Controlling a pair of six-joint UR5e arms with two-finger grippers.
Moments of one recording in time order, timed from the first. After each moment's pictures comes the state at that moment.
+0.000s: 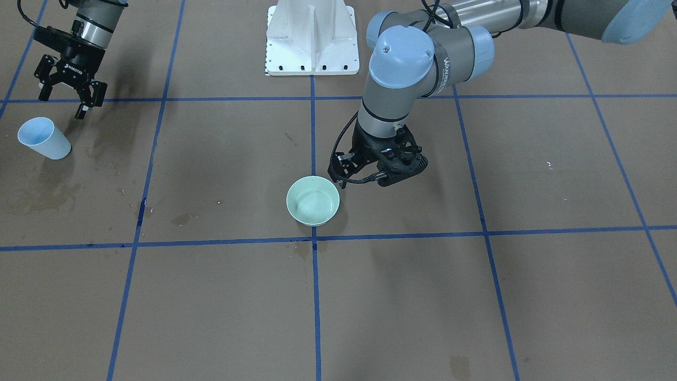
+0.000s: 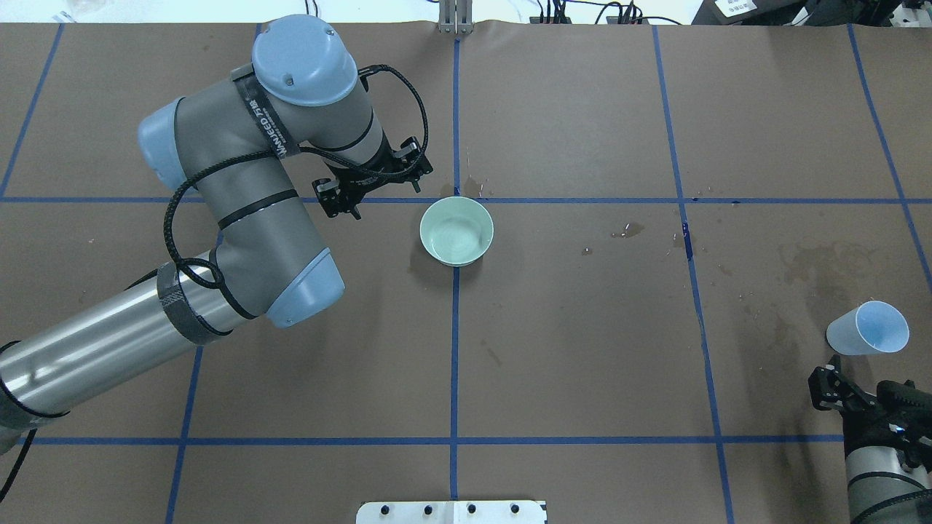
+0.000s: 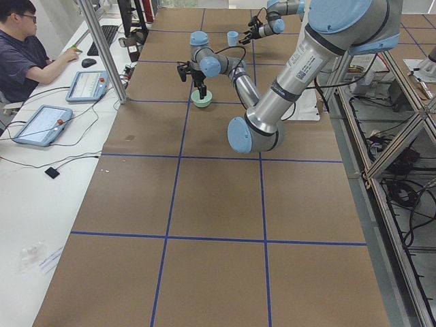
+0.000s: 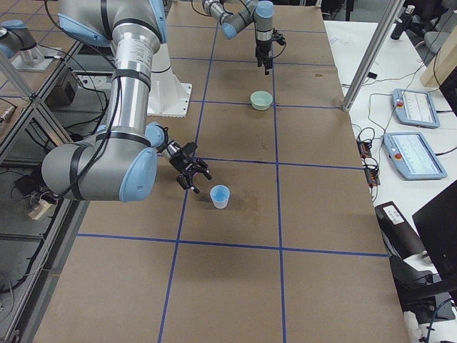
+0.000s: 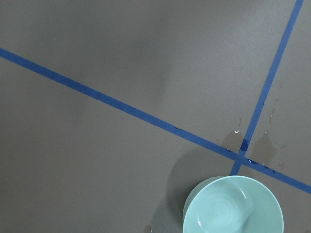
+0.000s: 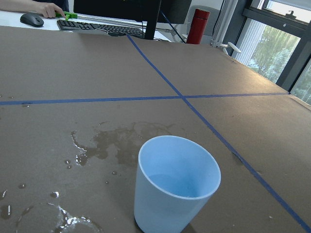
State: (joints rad) left arm -0.69 -2.36 -1.59 -1.58 -2.00 -1.53; right arm -0.11 -2.04 2.14 -1.81 0.79 2.43
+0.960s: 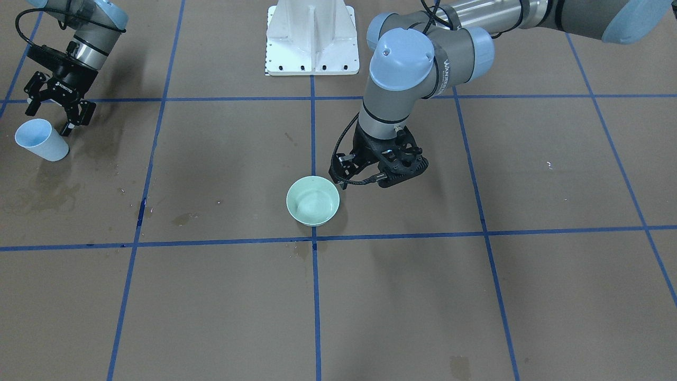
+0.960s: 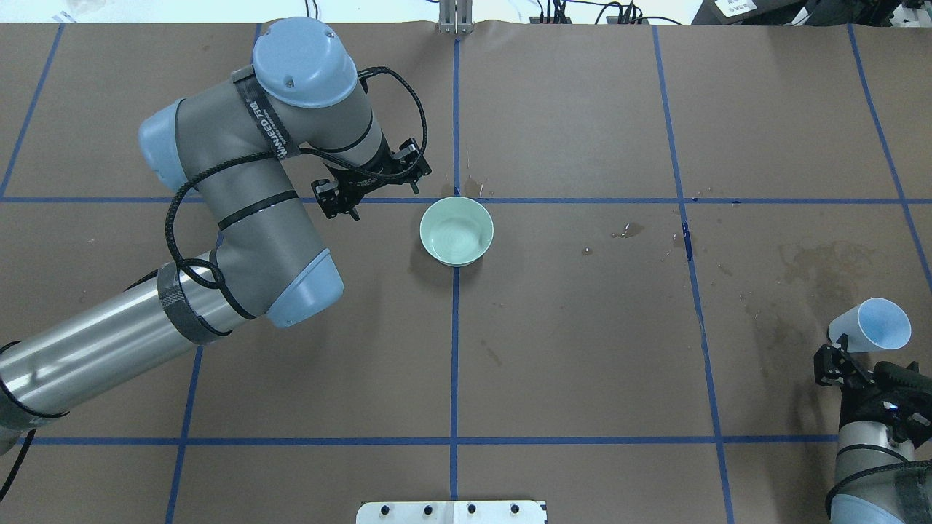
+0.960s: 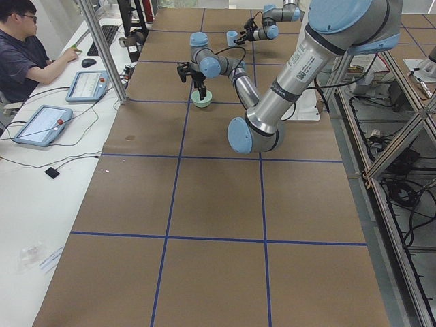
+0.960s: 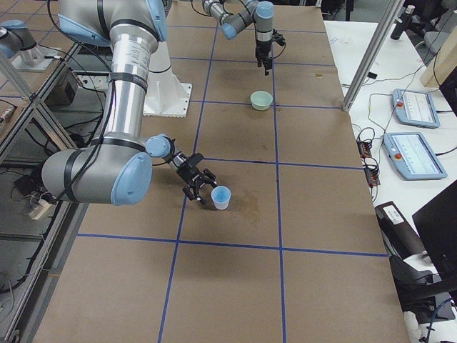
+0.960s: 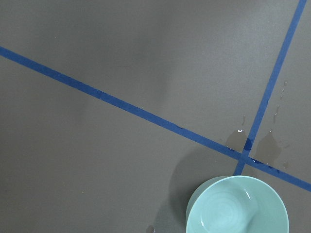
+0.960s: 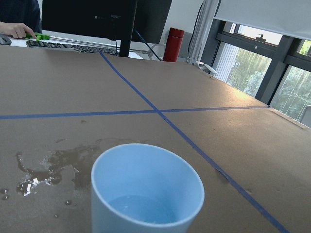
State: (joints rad) left arm -0.69 -2.36 -1.59 -1.58 -2.00 -1.52; right arm -0.01 -1.97 2.03 -1.81 0.77 2.42
